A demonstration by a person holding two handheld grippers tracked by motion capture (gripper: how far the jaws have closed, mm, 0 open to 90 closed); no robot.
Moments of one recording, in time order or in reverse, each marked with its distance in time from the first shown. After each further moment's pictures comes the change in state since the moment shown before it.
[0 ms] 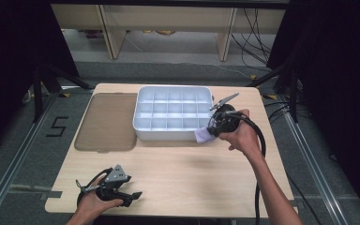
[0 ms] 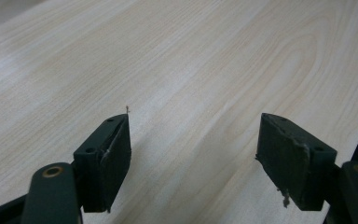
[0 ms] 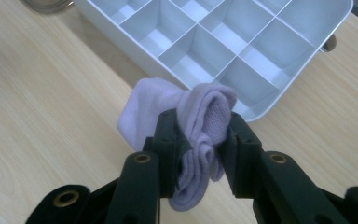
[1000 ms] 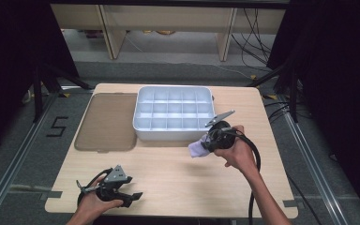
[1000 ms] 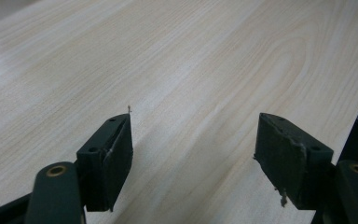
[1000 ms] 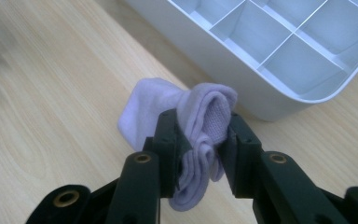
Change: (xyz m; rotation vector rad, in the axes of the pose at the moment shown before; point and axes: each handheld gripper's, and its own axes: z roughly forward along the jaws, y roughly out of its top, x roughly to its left) left arm -0.001 0.000 -0.001 -0.005 -0.027 0.001; right arm 0.030 -0.030 0.016 -0.014 0.071 0.008
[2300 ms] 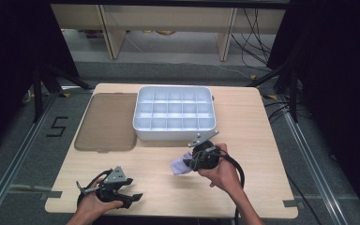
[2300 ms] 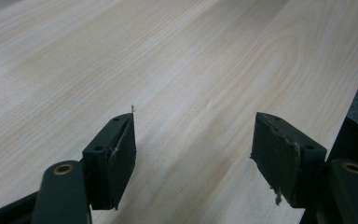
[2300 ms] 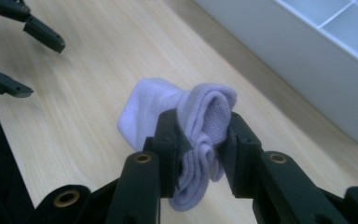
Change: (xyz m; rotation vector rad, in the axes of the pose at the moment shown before) left arm -0.002 -0.002 0.000 0.002 -0.012 -0.009; right arm 0.055 -0.018 0.027 -0.066 0.106 -0.081
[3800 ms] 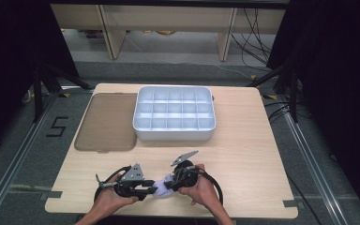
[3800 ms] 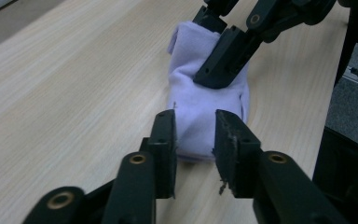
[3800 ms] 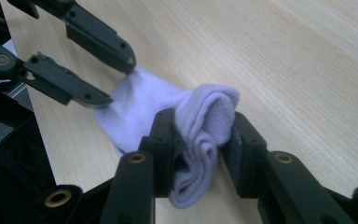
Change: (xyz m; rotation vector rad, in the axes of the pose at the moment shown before) left arm -0.019 0.031 0.026 -0.053 -0.095 0.091; right arm 0.038 -0.030 0.084 0.039 0.214 0.105
